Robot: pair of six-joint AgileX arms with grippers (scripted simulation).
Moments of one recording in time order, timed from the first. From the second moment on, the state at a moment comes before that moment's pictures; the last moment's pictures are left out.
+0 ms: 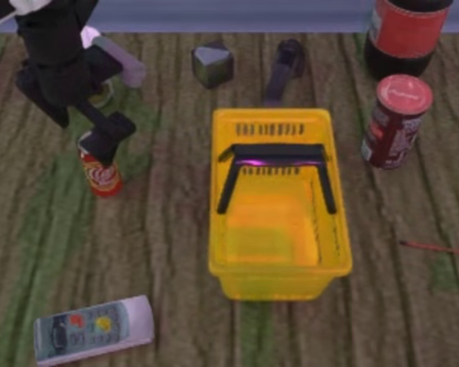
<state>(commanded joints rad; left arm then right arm) -0.23 2.22 1.90 -1.25 0.00 0.60 0.00 0.00 0.00 0.00 0.00 0.00</state>
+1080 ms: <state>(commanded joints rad) -0.23 2.26 1.76 -1.07 0.00 0.60 0.00 0.00 0.00 0.00 0.00 0.00</state>
